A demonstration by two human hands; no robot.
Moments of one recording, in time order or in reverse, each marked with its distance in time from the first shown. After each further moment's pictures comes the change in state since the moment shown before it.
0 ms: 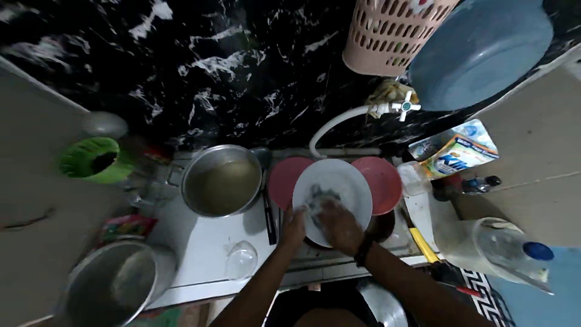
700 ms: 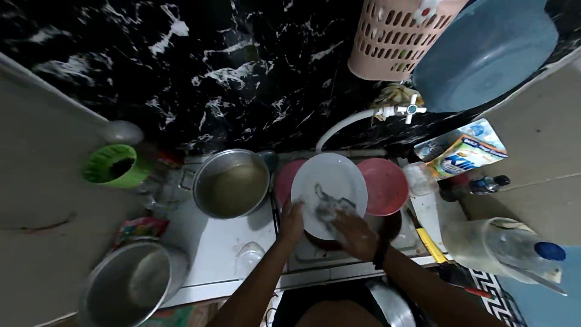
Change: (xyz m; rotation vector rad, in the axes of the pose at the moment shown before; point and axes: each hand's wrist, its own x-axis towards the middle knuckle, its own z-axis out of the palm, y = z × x) left_hand 0.012 0.015 -0.020 0.020 0.040 0.019; right_hand -0.015 0.009 0.002 0.061 -0.127 0.025
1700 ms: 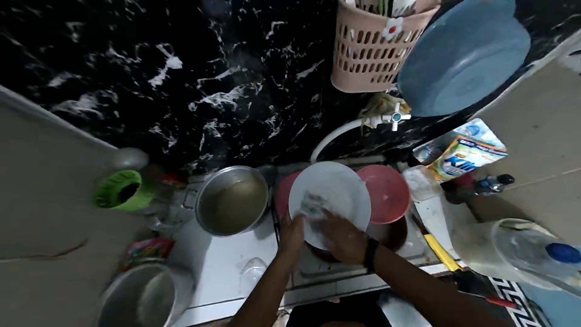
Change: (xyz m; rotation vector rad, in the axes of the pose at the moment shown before) left_hand -0.001 0.012 0.013 -0.128 0.071 -0.077; right_hand 0.023 -0.020 -0.023 0.072 -0.108 -0.056
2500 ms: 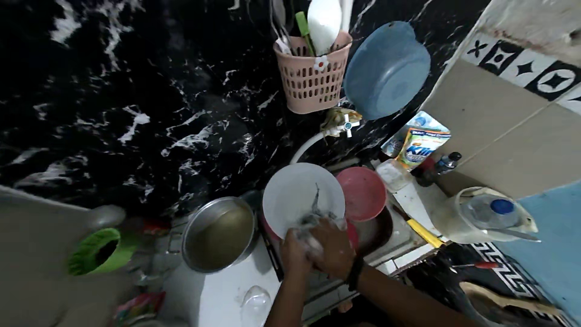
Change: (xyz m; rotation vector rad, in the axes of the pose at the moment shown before) left_hand -0.028 0.009 0.036 -0.092 0.154 -0.068; right_hand -0.021 -0.037 0.021 0.205 0.347 0.270
